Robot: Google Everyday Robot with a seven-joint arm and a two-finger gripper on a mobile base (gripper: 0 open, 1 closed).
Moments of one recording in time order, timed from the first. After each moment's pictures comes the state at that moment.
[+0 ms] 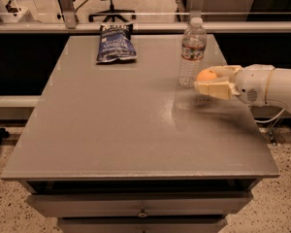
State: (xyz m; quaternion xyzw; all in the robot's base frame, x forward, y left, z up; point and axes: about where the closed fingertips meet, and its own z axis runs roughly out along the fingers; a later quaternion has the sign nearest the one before) arm 0.578 -0.188 0.884 -0.35 0.73 0.22 0.54
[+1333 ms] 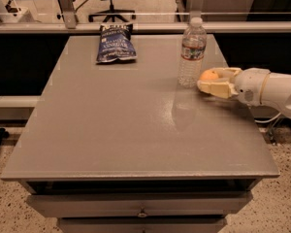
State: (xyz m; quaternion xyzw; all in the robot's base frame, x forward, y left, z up) arm 0.619 -0.213 0.854 -0.33 0.73 0.22 0.56
